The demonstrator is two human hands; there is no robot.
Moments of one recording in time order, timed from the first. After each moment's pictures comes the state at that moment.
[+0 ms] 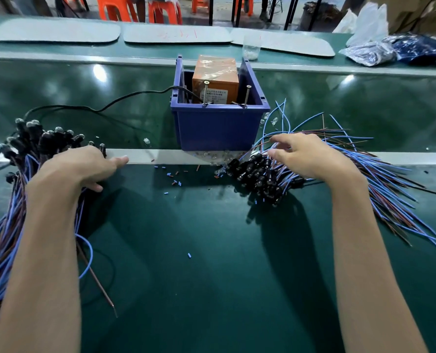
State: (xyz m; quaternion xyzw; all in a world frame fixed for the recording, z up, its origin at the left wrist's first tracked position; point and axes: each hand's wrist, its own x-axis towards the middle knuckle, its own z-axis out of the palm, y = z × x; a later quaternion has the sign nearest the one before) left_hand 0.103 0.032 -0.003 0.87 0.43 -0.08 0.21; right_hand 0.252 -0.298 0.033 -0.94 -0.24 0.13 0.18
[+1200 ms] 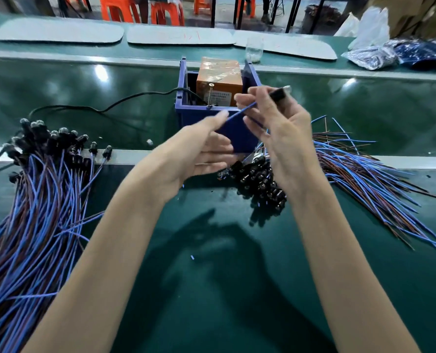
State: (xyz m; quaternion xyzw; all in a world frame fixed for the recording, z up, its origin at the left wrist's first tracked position) left_hand 0.129 -0.120 0.062 0.67 0.21 -0.03 0.71; right_hand 0.207 -0.240 0.050 -0.58 -0.20 0.10 0.79
